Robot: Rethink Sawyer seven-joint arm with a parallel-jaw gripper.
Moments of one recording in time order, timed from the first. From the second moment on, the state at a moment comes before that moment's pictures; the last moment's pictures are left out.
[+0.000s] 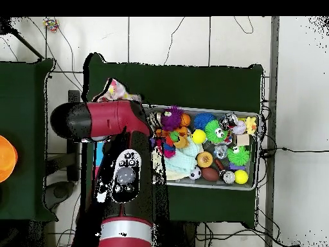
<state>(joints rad) 0.16 -0.51 -0.14 1.27 0.03 0.79 1.71</state>
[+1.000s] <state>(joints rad) 0.16 -0.71 -0.15 1.04 0.01 1.16 1.71</state>
